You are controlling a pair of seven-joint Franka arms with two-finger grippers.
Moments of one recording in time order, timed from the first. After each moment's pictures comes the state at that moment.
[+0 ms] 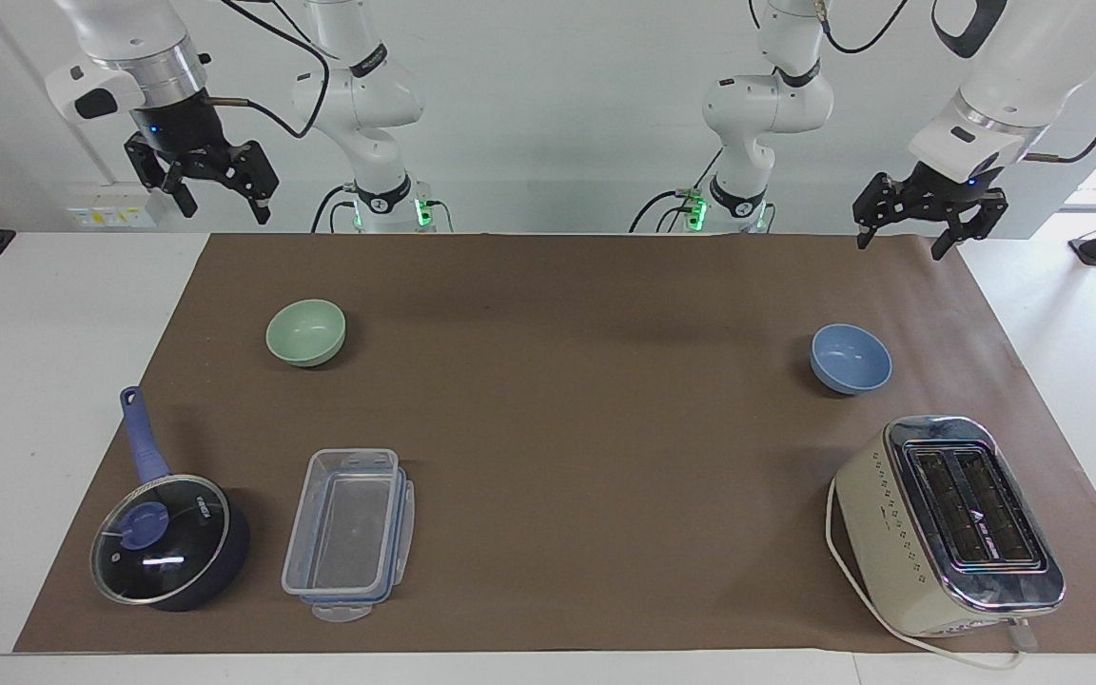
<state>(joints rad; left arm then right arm) -0.05 -0.05 -0.02 -1.59 0.00 1.52 0.20 0.05 -0.11 -0.09 -1.59 -0.03 1.52 0.09</state>
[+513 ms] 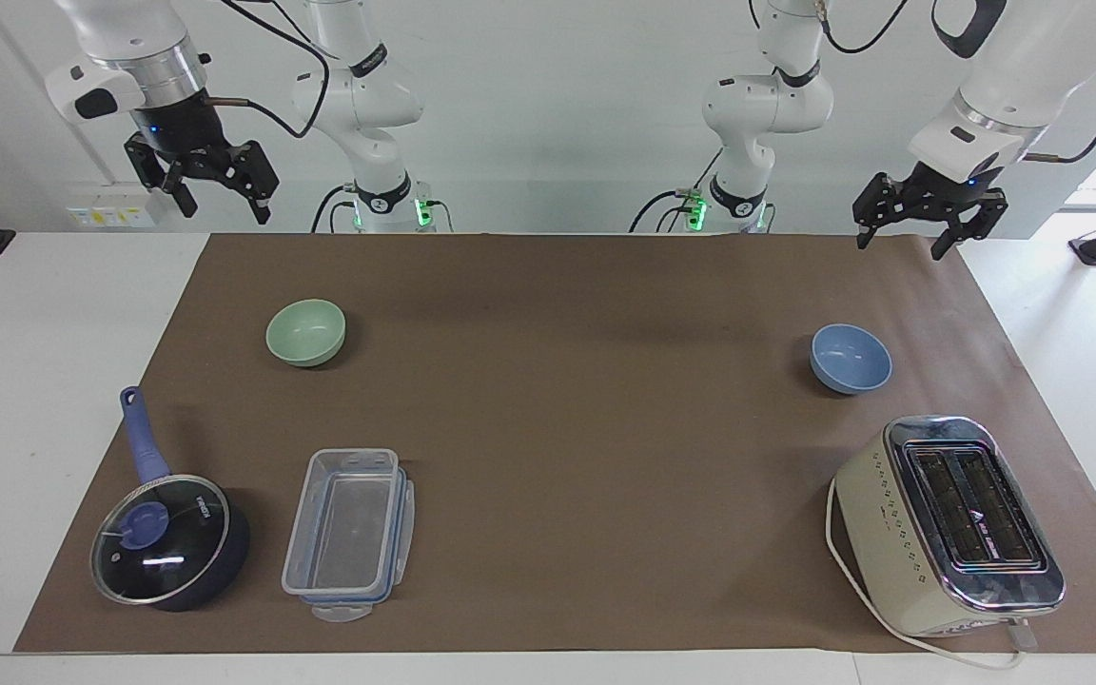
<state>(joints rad) -0.05 -0.05 -0.02 -1.59 0.00 1.52 0.20 0.05 -0.11 -0.09 -1.59 -0.03 1.52 0.09</state>
